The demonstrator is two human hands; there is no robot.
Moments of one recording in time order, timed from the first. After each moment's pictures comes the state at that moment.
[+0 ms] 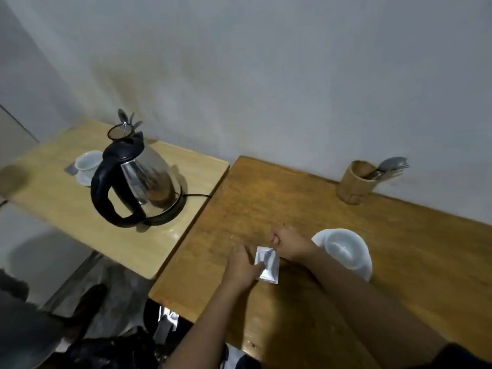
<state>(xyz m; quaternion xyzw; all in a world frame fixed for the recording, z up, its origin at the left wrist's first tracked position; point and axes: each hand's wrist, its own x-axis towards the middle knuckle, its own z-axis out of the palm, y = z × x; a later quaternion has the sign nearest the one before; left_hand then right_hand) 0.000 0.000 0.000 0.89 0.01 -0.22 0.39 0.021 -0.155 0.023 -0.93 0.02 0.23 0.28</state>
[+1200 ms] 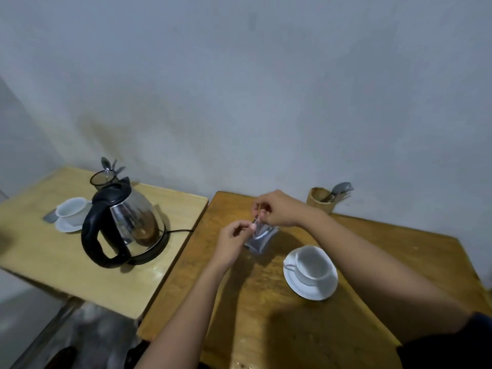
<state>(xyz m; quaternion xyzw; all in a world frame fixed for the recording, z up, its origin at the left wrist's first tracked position) 0.034 -0.024 0.115 0.72 -0.15 -0.14 0.66 0.024 -0.180 0.203 -0.96 -0.07 0.08 0.27</state>
